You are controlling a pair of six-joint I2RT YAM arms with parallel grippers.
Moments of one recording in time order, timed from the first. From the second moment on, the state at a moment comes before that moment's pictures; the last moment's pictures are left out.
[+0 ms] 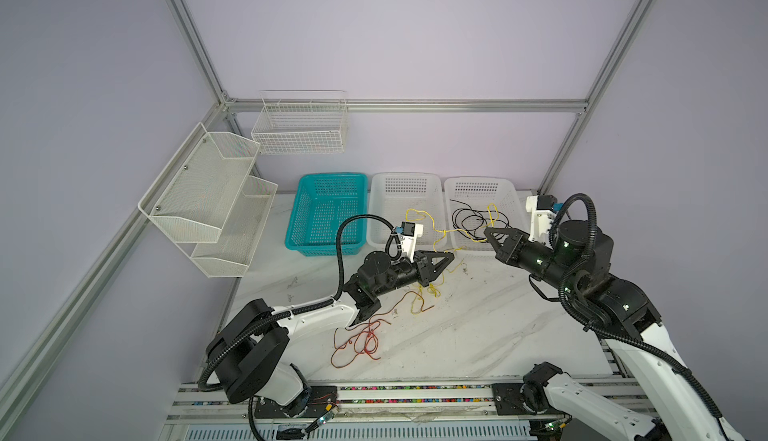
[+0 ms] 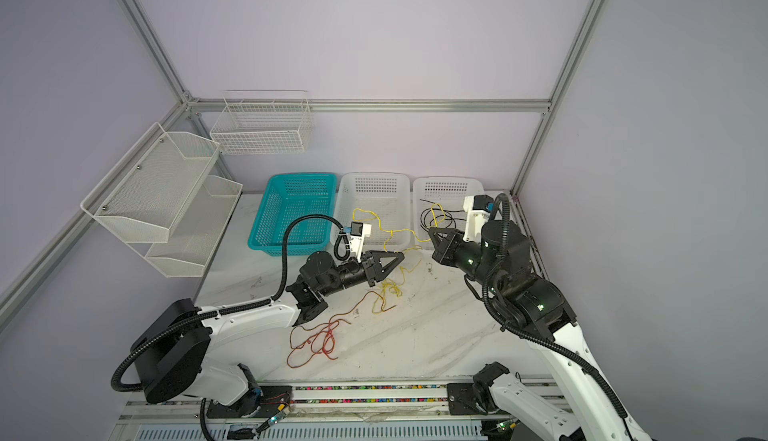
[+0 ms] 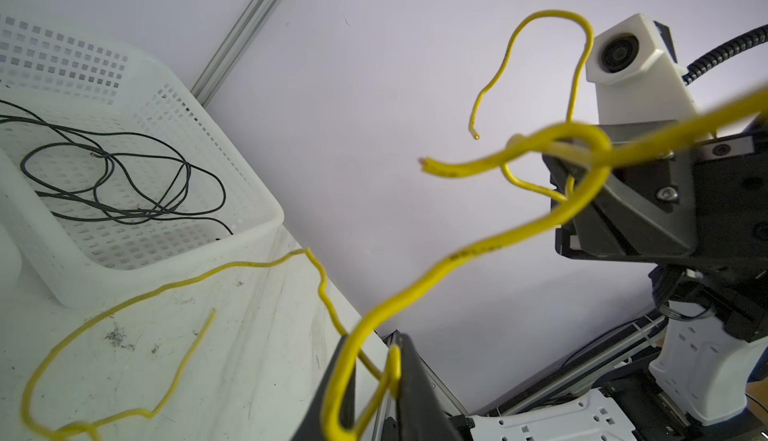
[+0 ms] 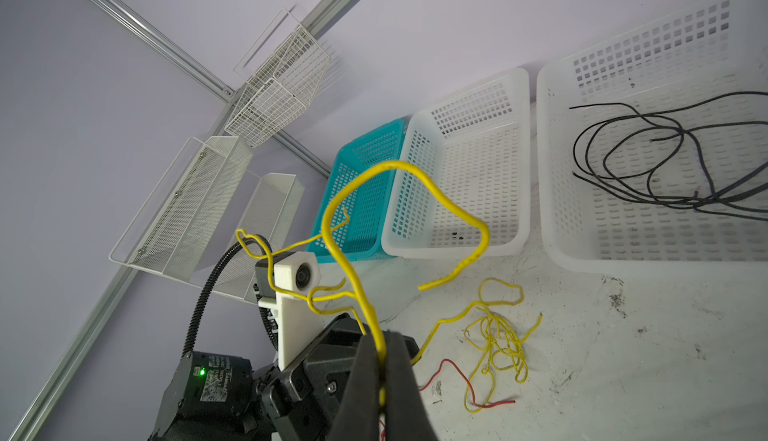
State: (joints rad) left arm -0.82 1.48 0.81 0.79 0.36 -0.83; right arm 0.52 0.88 1.26 -0.67 -0.09 0.74
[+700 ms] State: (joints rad) left arm -0.81 1.20 0.71 0.72 0.47 -0.89; right arm 0.52 0.93 1.20 -0.61 -0.01 0.76
